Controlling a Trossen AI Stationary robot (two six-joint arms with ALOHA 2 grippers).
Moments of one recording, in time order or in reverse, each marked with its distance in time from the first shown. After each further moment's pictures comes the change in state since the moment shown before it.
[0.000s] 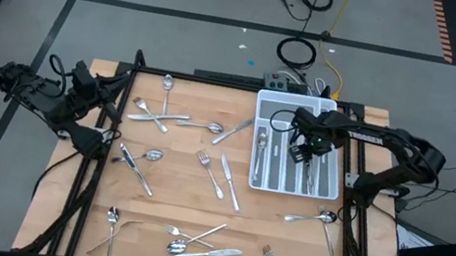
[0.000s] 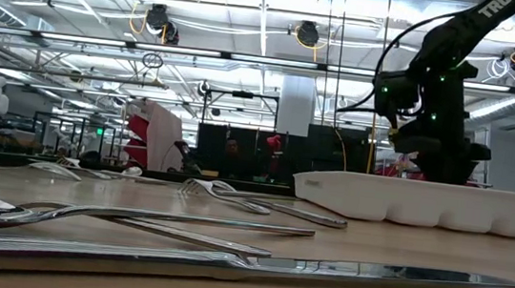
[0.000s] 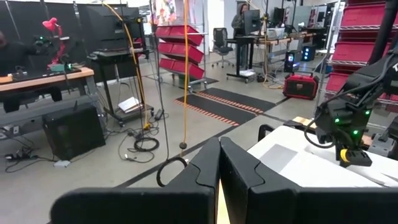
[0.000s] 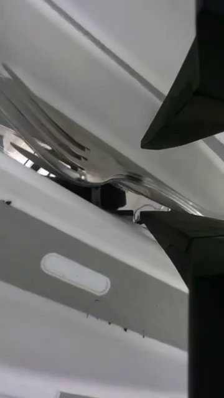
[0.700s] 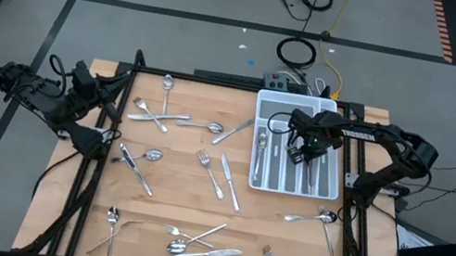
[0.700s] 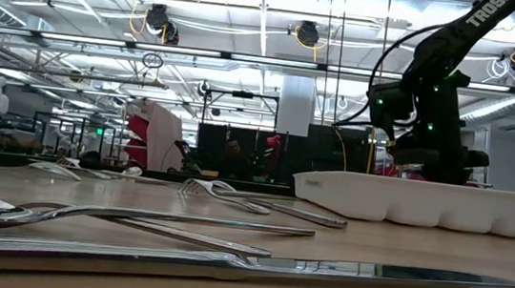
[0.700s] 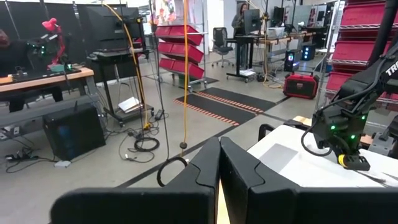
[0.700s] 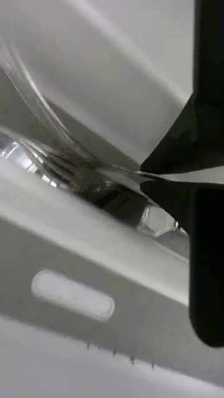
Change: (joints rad) left arm 0.000 0.000 0.000 -0.004 0.000 0.002; right arm 0.002 0.073 0.000 0.022 0.003 -0.005
